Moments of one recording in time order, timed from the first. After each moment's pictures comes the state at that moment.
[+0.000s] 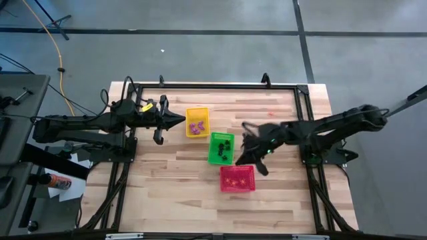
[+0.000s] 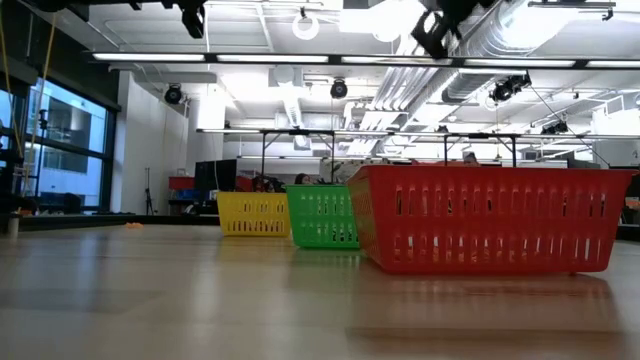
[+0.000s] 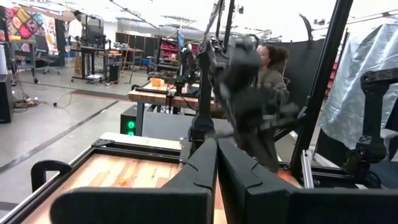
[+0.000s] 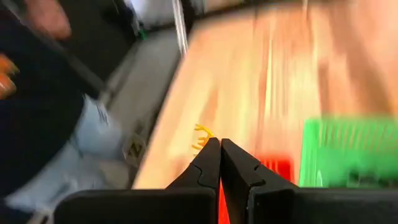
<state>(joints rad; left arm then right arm) 0.14 0.79 0.57 0.32 0.12 -0.13 0.15 1.24 0.88 -0.11 -0.31 0.29</state>
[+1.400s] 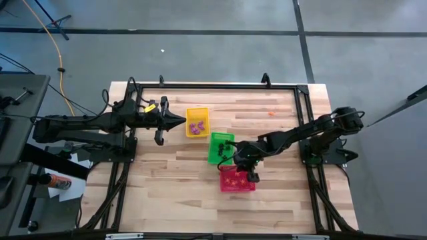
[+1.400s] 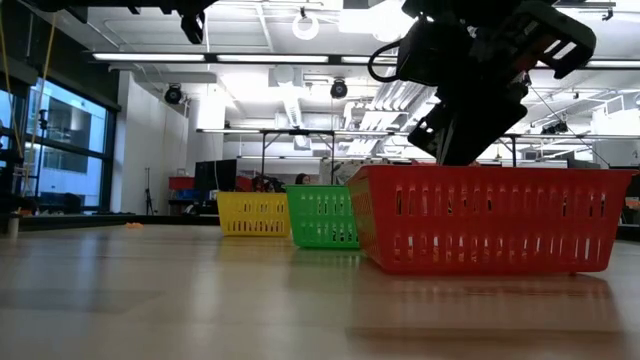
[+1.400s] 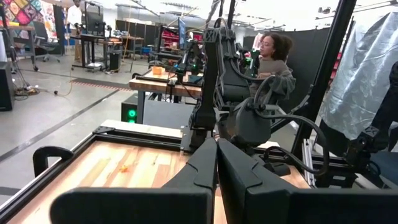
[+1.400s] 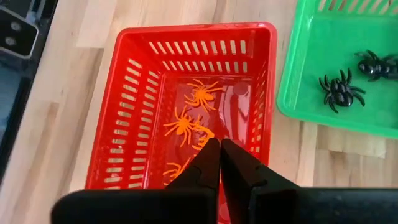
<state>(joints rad) 0.14 0.79 0.57 0.27 0.12 -0.13 0.18 1.58 0.88 -0.26 -0.24 0.14</state>
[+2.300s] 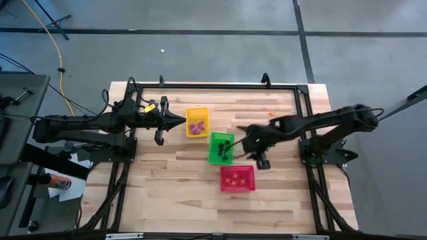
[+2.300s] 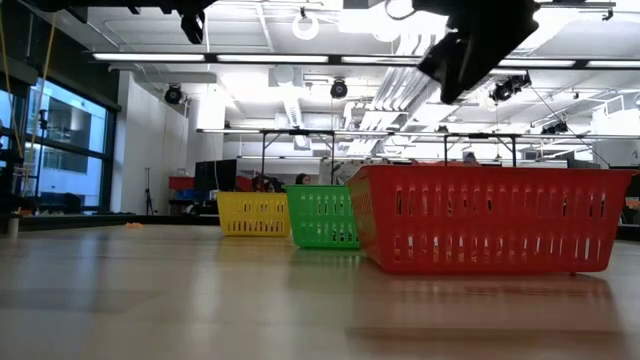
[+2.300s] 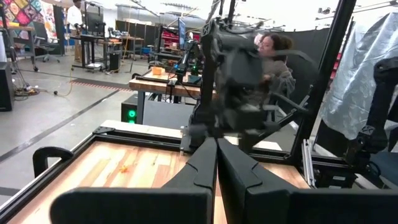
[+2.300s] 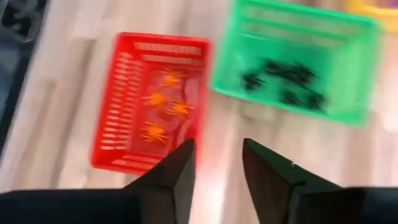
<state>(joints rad) 0.14 0.79 0.57 0.27 0.12 -0.13 0.12 1.40 1.11 -0.76 -0.15 -0.03</state>
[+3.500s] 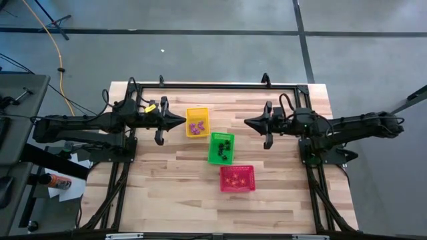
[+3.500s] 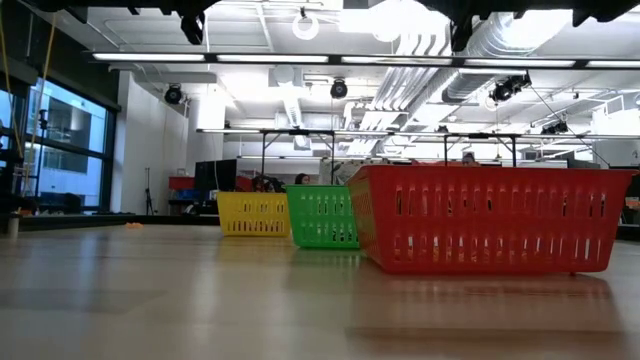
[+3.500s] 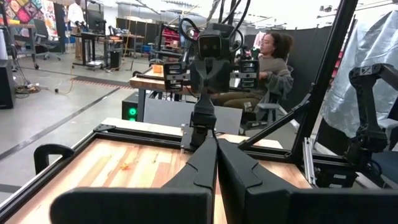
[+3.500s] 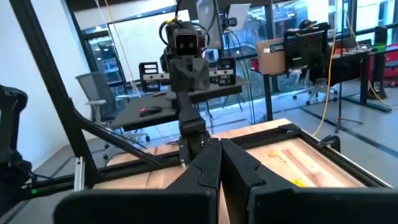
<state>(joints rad) 0.14 0.79 0.57 0.27 0.12 -0.13 0.00 0.92 0.57 0.43 0.10 0.17</state>
